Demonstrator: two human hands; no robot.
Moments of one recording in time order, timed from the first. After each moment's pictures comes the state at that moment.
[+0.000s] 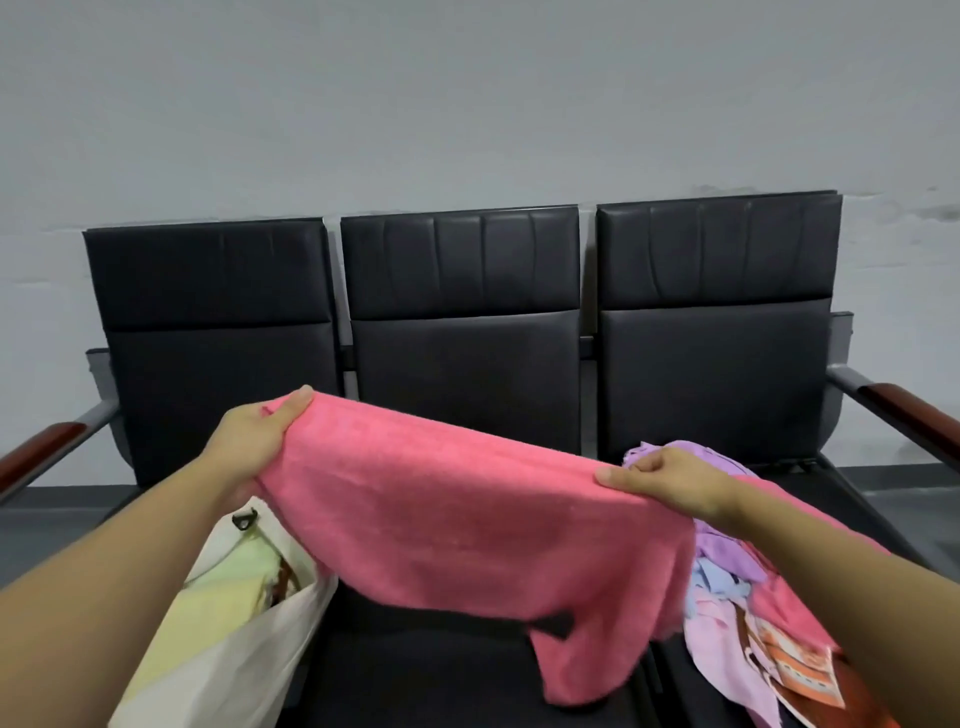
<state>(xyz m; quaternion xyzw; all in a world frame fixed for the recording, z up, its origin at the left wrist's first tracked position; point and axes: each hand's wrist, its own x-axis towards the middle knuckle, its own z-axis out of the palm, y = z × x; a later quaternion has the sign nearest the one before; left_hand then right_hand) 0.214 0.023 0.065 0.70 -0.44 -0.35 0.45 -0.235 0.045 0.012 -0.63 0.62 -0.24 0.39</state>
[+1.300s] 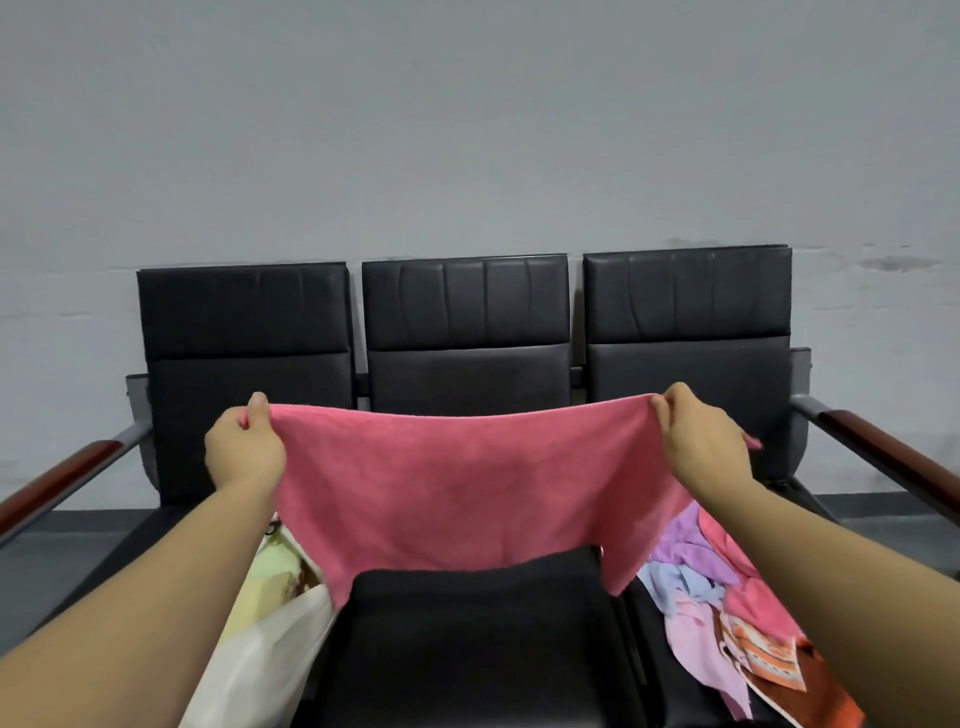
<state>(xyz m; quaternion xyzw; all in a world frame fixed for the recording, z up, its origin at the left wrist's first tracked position) 0.218 0.081 0.081 0.70 -0.35 -0.16 0.61 -0.231 0.088 0.066 -0.58 0.74 -0.34 -0.05</state>
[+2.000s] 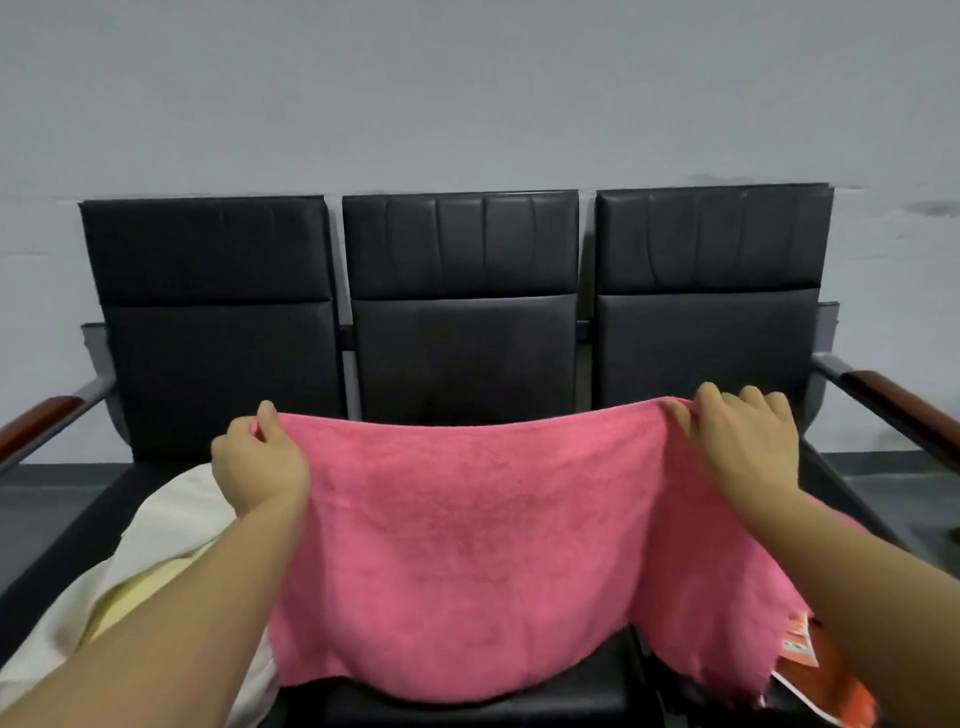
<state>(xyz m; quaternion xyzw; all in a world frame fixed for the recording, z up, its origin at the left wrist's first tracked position) 0.201 0.036 -0.006 0.75 -0.35 -0.06 0.56 -0.261 0.056 0.005 -0.58 0.74 -0.14 -0.30</state>
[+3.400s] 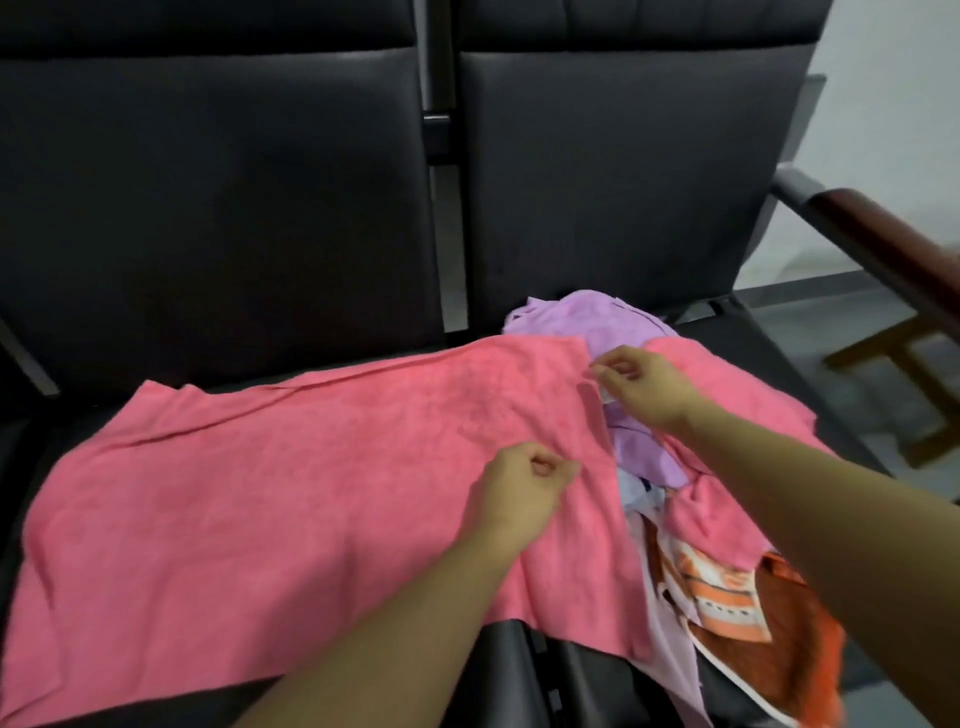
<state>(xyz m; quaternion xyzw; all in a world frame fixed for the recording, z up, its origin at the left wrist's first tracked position) -0.202 -0.065 -0.263 0.54 -0.59 -0.56 0.21 -0.406 -0.098 -0.198 -0.51 0.78 -0.25 0.27</state>
